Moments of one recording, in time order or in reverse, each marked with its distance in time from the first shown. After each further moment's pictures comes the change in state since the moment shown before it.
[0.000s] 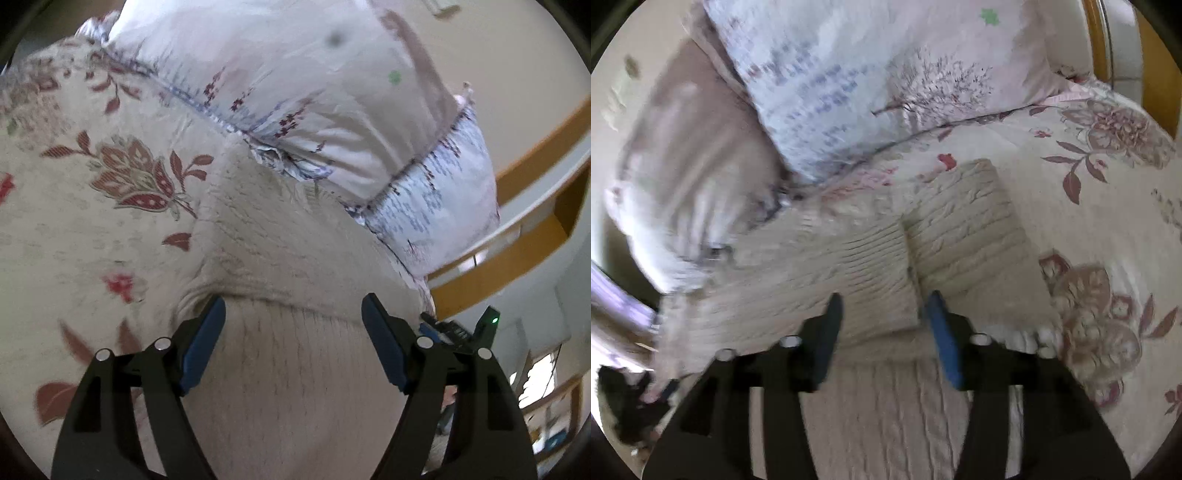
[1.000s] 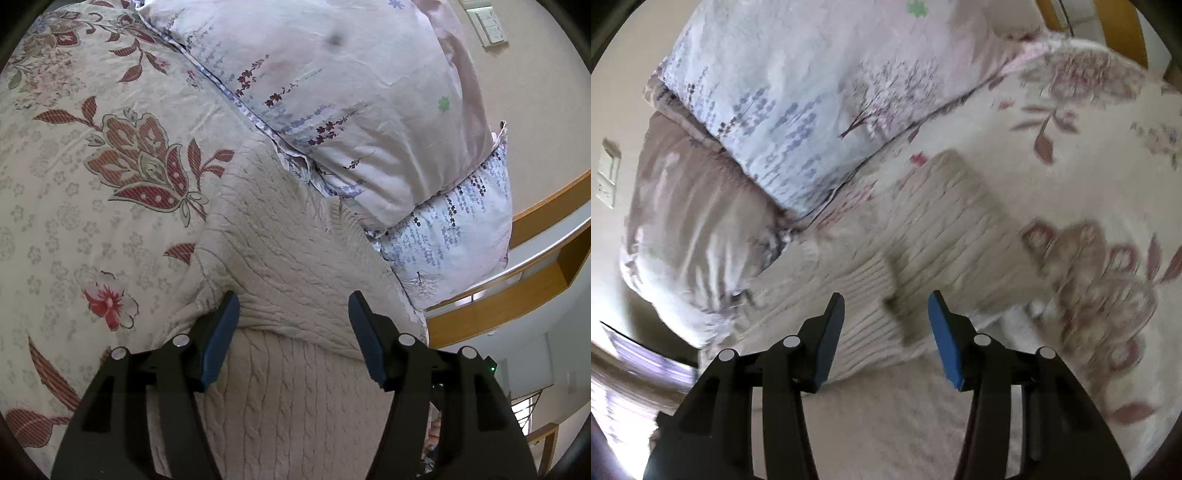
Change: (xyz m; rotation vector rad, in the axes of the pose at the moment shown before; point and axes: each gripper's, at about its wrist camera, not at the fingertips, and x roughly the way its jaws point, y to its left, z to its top) left arm 0.033 0.021 0.015 -0.182 -0.027 0.005; right arm 0.009 -0.023 0.001 0.210 -0.040 0.040
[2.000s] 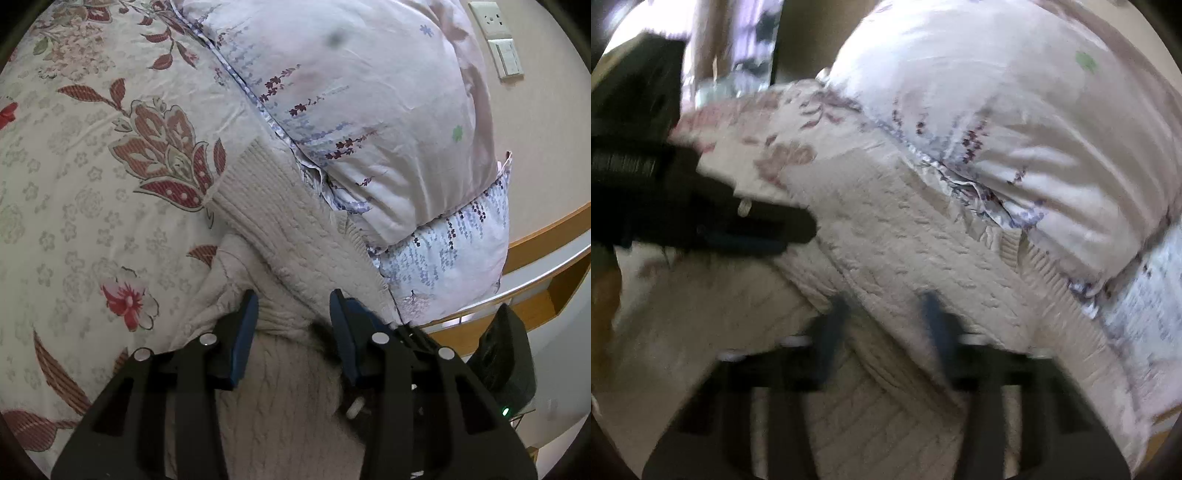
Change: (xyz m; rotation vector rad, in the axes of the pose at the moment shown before) left arm -0.002 0.018 0.001 -0.099 -0.036 -0.026; right arm 0.103 0.270 -0.199 -1.370 0.143 0.077
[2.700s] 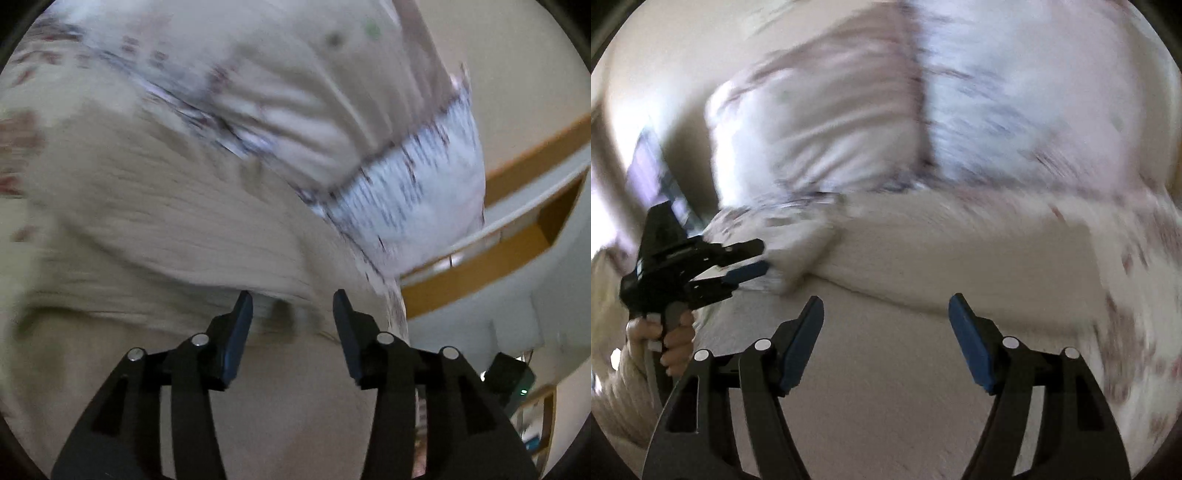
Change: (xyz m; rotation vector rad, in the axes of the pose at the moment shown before) left arm 0.042 -0.072 -0.025 0.170 0.110 -0.068; right arm -0.143 -0.129 -0.137 0.631 -0.173 0.003
